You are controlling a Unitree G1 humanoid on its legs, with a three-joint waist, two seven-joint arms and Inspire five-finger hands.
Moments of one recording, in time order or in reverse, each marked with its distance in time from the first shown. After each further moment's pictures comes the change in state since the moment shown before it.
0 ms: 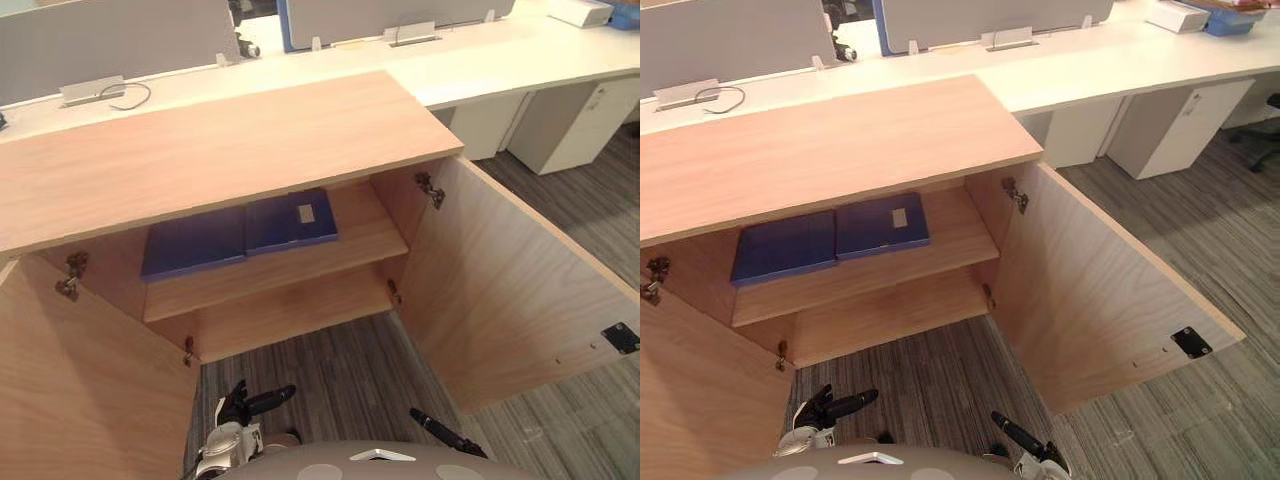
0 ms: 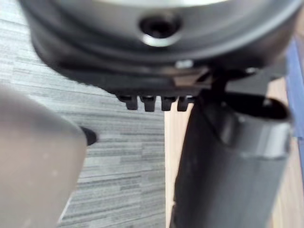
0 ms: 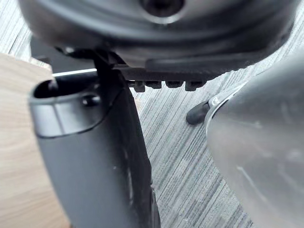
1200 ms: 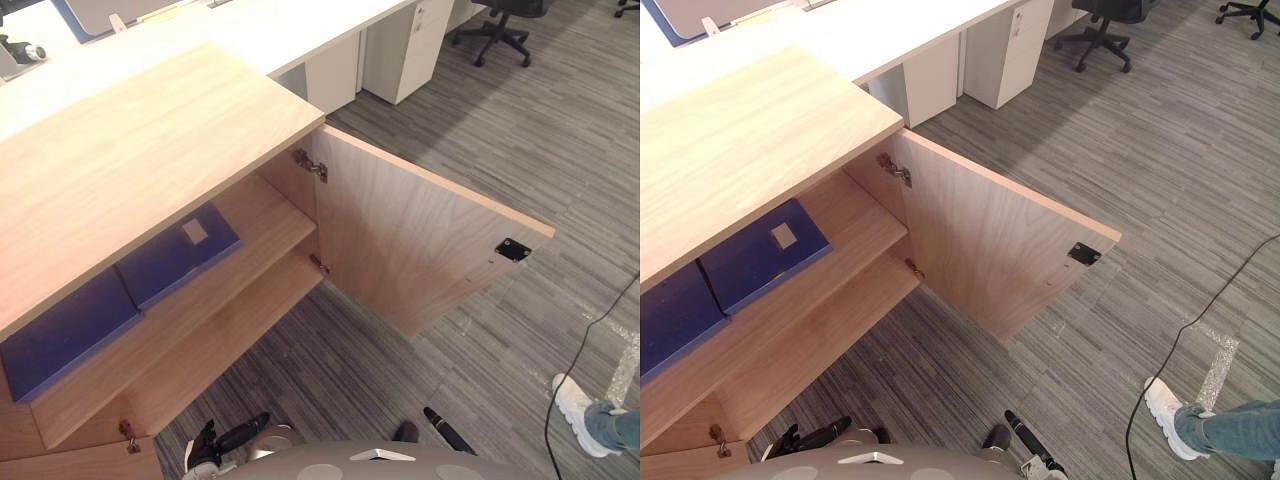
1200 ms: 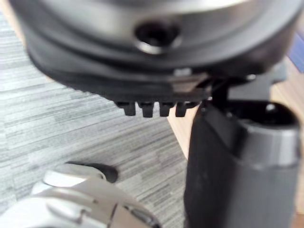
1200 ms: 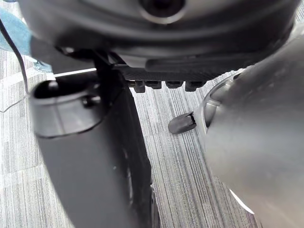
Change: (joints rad) left arm 0.137 0.032 0.143 -0.018 0.024 -0.023 0.032; right arm -0.061 -0.030 -0.253 0.149 0.096 -0.019 0.029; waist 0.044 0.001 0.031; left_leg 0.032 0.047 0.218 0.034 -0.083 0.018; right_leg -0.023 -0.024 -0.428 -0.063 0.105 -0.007
